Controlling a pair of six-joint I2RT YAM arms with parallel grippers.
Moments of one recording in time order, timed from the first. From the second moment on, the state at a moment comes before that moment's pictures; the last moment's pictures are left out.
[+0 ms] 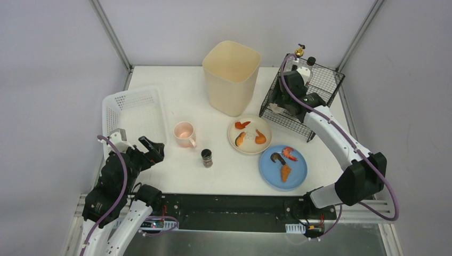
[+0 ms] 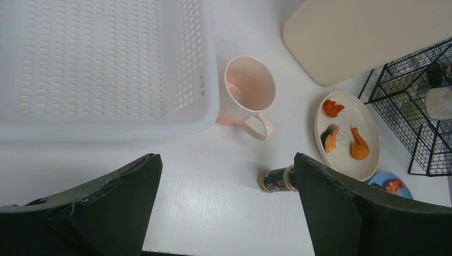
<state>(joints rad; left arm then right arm) -0.36 0.20 0.78 -0.95 -0.34 -0.62 0.45 1.43 1.32 -0.62 0.44 0.57</state>
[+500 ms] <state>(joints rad) -0.36 0.20 0.78 -0.95 -0.34 -0.62 0.43 1.54 1.33 -0.54 0.44 0.58</state>
